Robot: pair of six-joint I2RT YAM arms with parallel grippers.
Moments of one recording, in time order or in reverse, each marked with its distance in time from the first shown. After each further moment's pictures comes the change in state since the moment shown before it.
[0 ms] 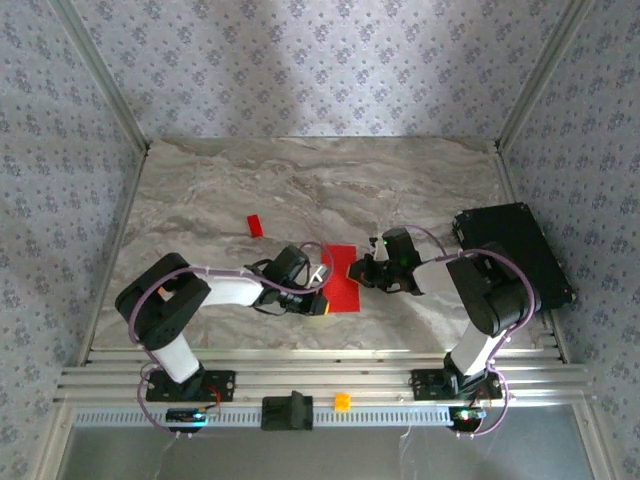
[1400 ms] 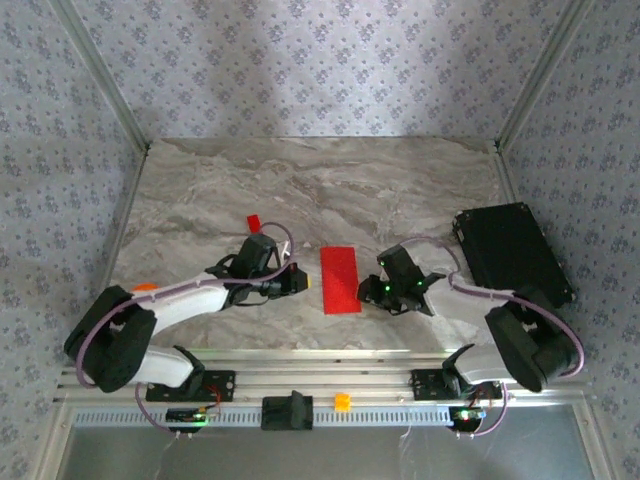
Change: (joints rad) left arm 0.164 -0.291 -0.113 0.072 -0.024 -0.301; right arm 0.152 -0.370 -0.098 -0.406 0.313 0.007
